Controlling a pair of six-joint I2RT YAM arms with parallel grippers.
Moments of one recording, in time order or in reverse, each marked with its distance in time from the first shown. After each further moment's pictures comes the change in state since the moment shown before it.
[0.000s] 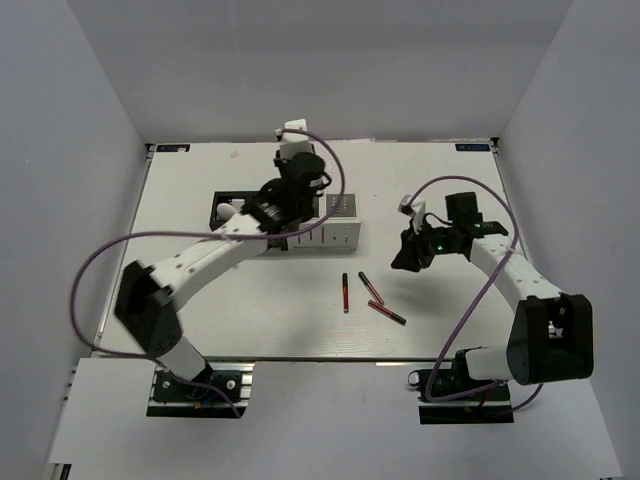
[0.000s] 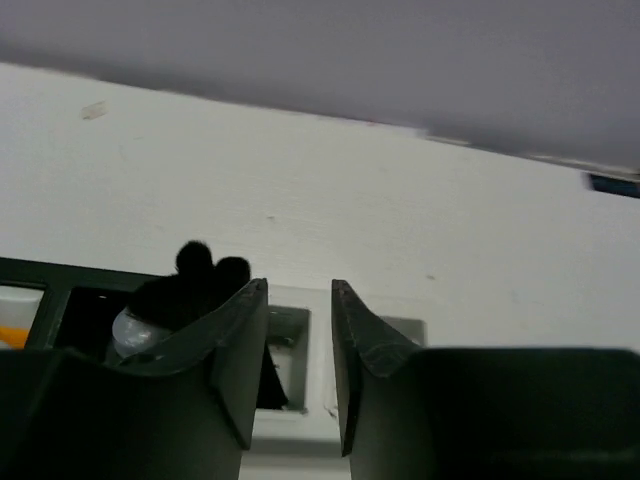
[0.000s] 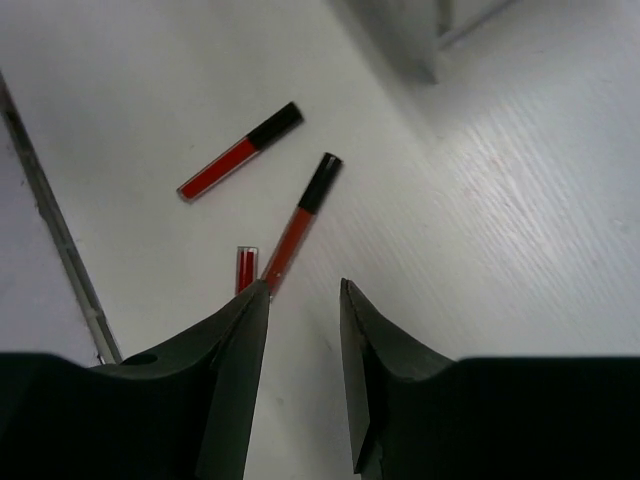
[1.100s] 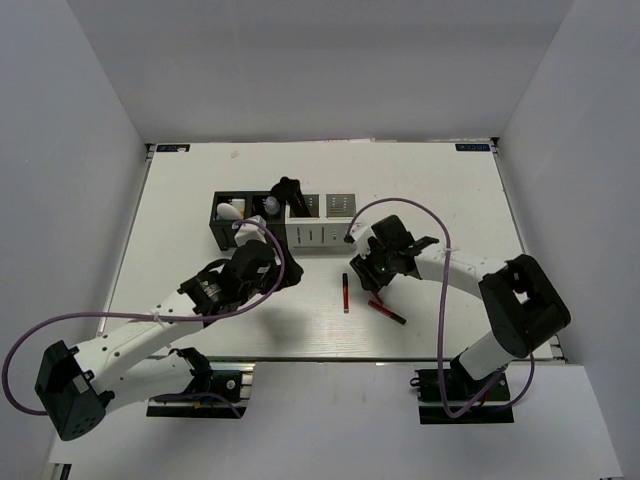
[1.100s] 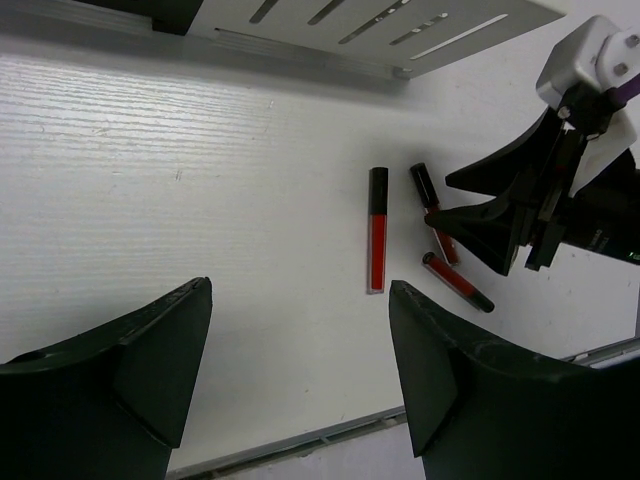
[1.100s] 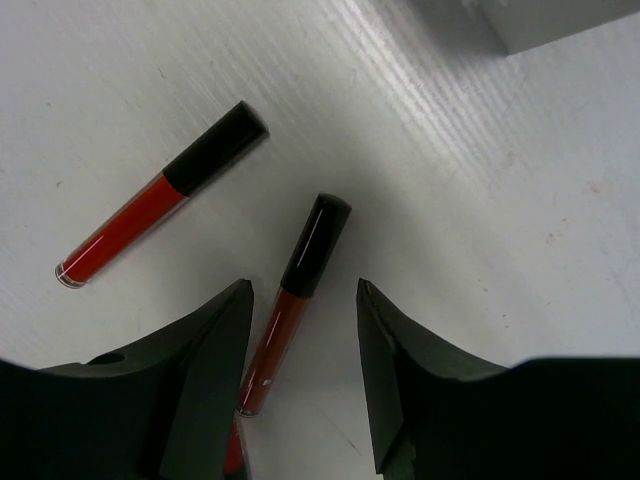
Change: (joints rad) left arm -0.055 -0.682 -0.735 -0.300 0.507 -0.494; right arm 0.473 0.212 -0.055 0.263 0.588 0.258
